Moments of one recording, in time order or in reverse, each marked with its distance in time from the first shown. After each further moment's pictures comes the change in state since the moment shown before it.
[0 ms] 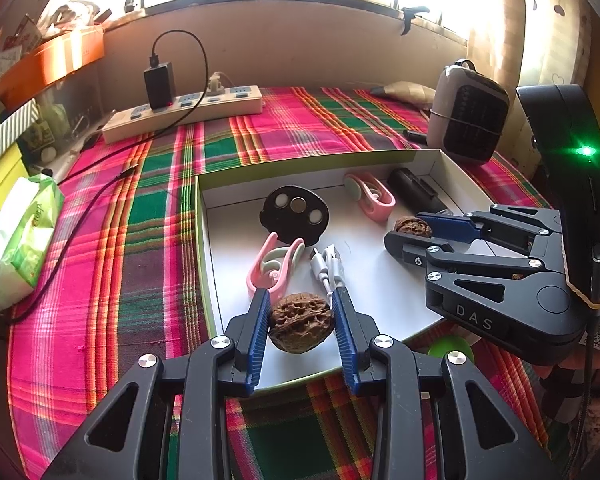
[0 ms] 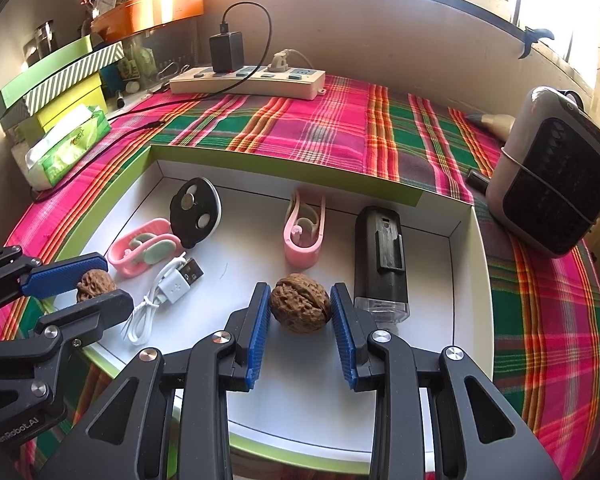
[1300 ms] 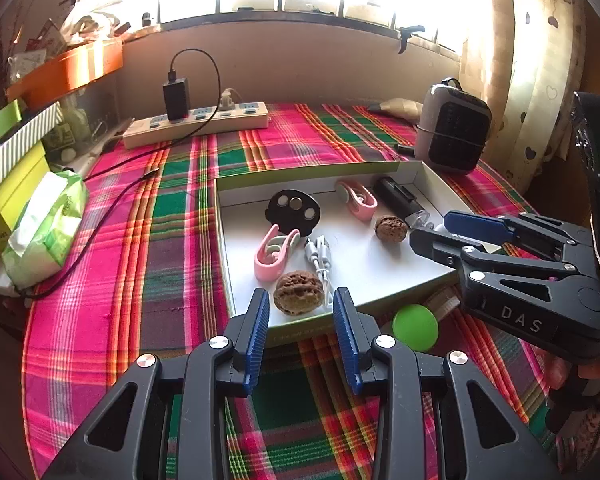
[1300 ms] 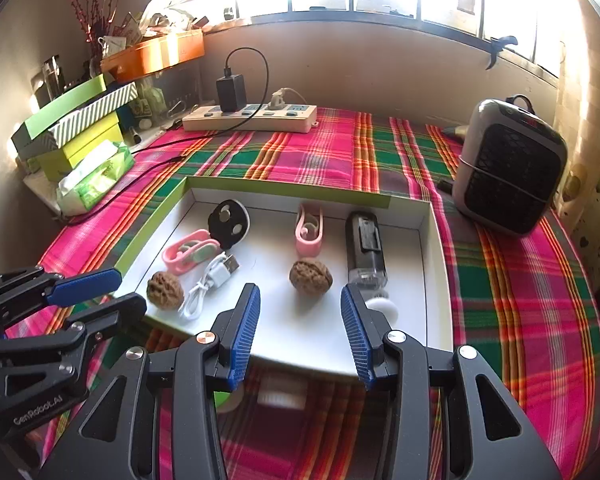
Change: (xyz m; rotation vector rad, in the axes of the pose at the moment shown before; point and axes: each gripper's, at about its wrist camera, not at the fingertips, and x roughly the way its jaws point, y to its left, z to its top) left arm -0.042 -0.003 -0.015 -0.025 -0.050 0.012; right arm -0.061 0.003 -0.020 0.075 -0.107 0.017
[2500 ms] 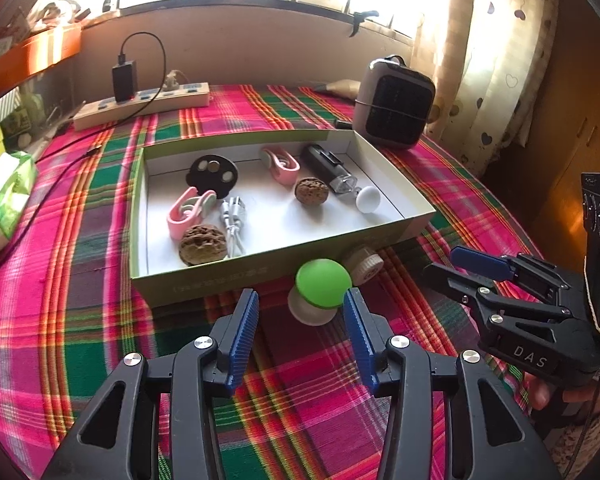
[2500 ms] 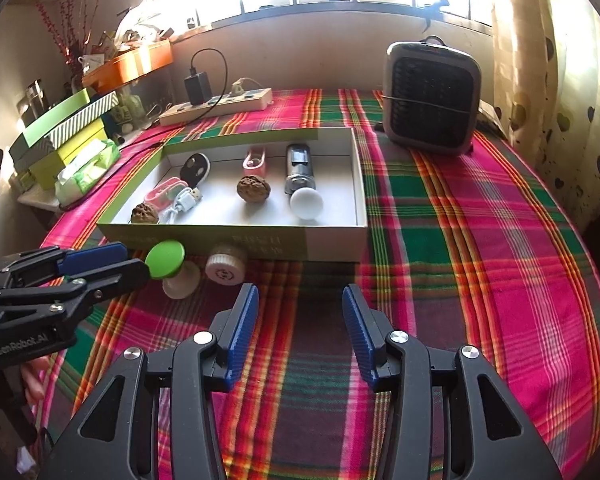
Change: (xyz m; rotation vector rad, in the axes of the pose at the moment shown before) left arm 0.002 -0.039 -0.022 0.021 0.048 -0.165; right arm -0.043 -0.036 -0.071 0.130 -0.003 -0.036
